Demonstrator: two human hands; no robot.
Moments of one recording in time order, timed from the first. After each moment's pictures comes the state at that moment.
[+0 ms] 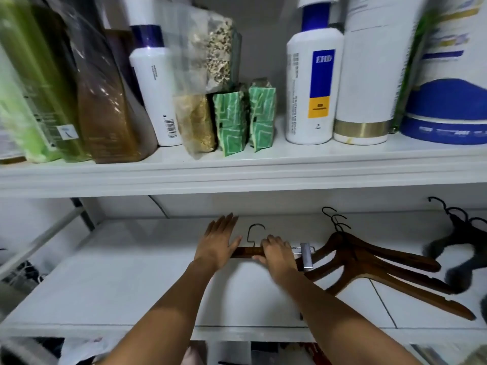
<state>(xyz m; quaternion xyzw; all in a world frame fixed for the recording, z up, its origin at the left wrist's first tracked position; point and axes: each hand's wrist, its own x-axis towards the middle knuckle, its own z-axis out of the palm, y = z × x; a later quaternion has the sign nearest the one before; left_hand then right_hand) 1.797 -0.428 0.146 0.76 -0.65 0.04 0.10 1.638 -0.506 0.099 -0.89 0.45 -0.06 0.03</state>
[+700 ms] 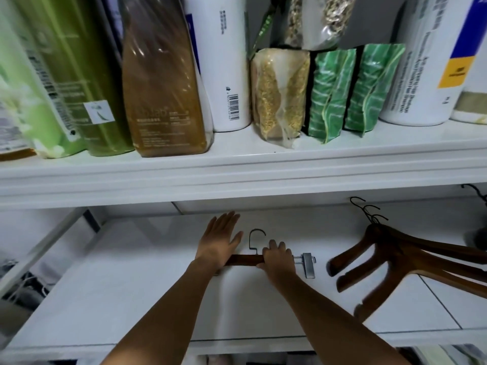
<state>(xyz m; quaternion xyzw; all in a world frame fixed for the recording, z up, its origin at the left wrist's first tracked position) 1.908 -0.437 0.110 0.74 -0.66 0.04 0.14 1.745 -0.490 0.059 -0.87 0.50 0.01 0.04</state>
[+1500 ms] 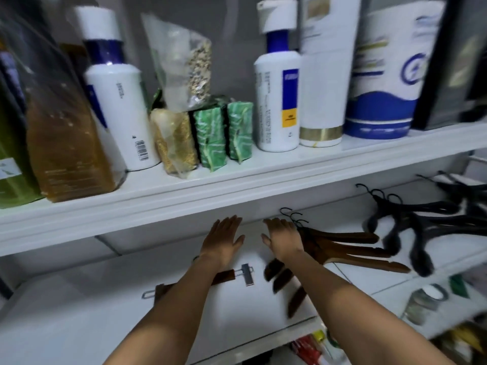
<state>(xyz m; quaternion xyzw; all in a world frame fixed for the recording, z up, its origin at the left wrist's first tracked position) 1.769 -0.488 0.164 0.63 -0.77 0.00 0.14 1.584 -0.514 0.154 -0.81 0.57 -0.13 -0.04</state>
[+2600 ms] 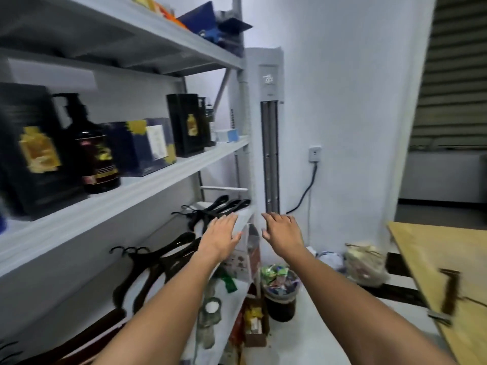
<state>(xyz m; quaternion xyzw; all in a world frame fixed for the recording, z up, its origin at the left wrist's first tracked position) 1.142 -0.456 0.252 0.22 -0.96 -0.01 0.16 1.009 -0.328 0.239 -0.45 0.87 -0.12 -0.16</state>
